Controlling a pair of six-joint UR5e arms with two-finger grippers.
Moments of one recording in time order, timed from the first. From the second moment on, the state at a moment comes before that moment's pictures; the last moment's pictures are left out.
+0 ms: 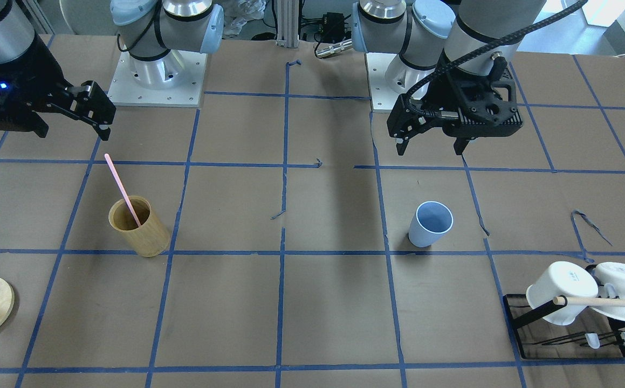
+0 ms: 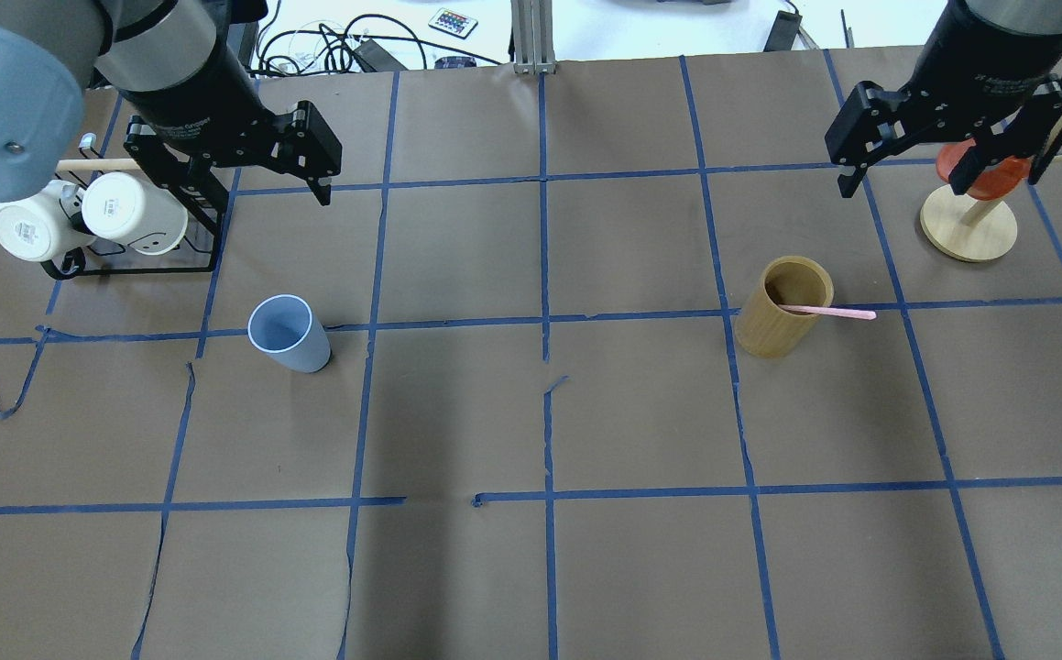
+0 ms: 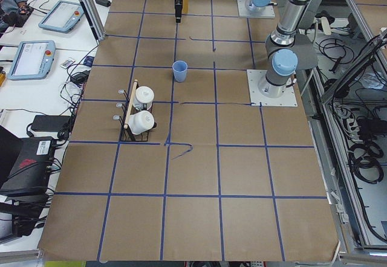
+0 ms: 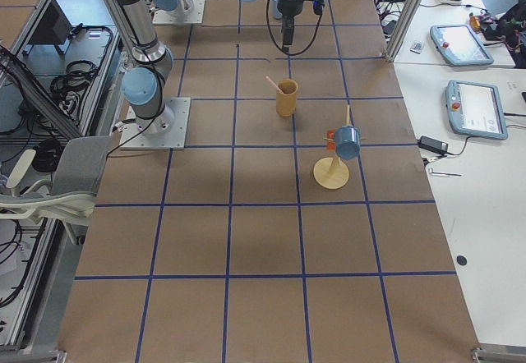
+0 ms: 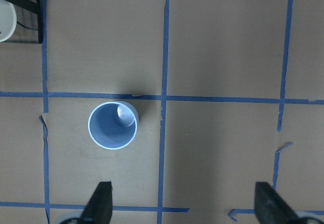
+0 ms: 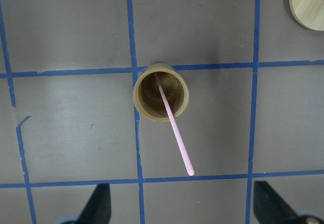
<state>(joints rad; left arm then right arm) -1.60 -1.60 -1.53 -1.53 1.58 -0.07 1.44 -1.56 1.51 -1.47 -1.59 -0.10</state>
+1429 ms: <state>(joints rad) -1.48 -1.59 -1.75 -1.37 1.60 0.15 1.44 -1.56 1.57 -1.59 -1.58 -0.19</state>
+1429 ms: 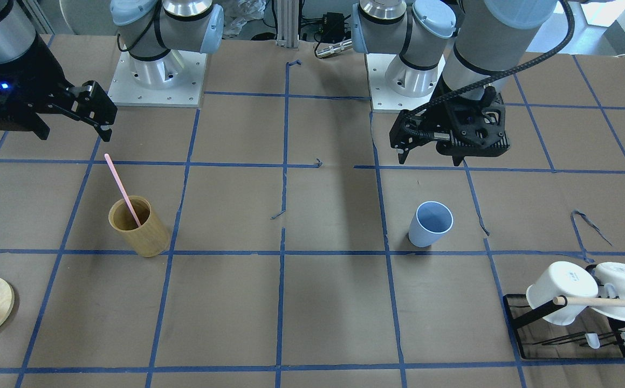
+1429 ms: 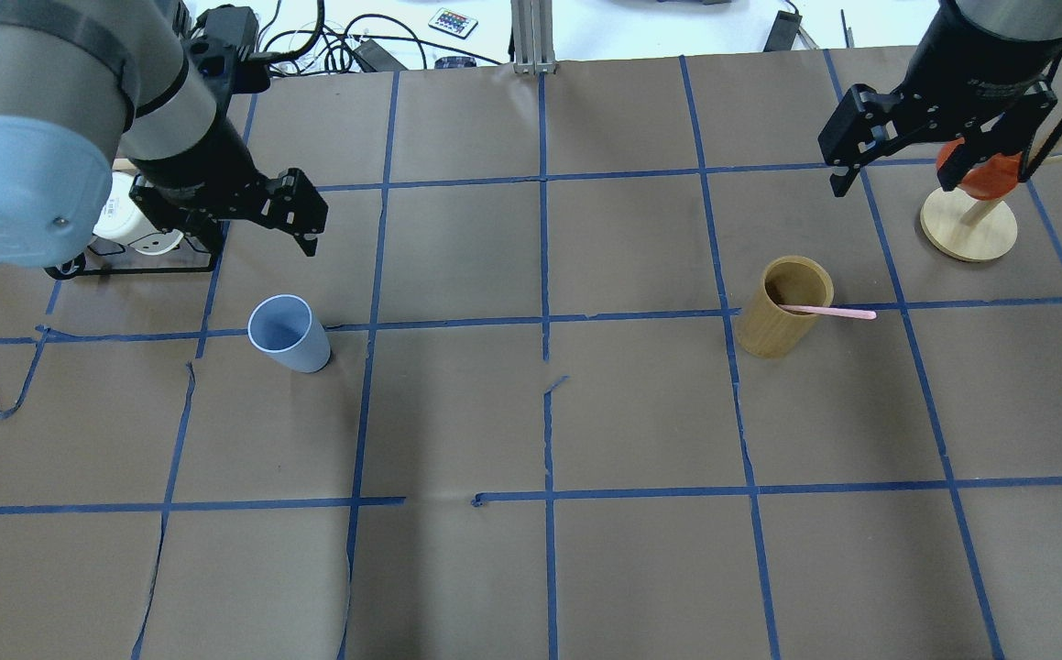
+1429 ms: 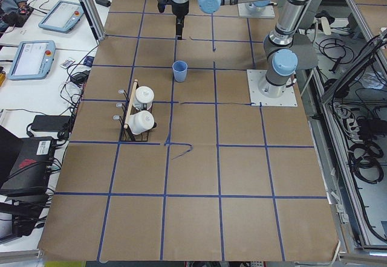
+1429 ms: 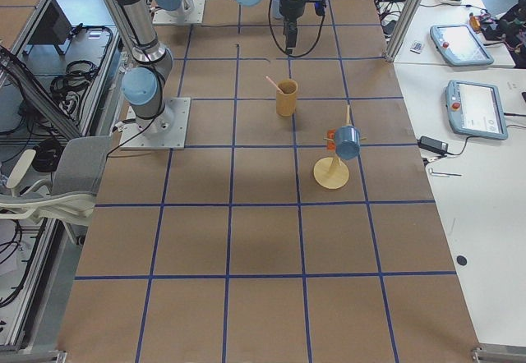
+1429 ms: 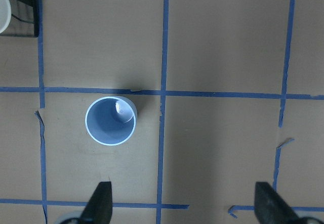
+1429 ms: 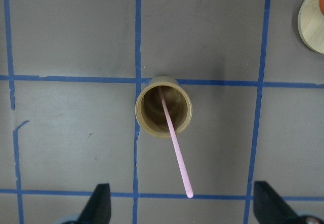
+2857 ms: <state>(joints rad) -1.37 -1.77 -1.92 -1.11 1.62 0.26 1.43 -1.57 1.89 -1.75 -1.63 -0.18</state>
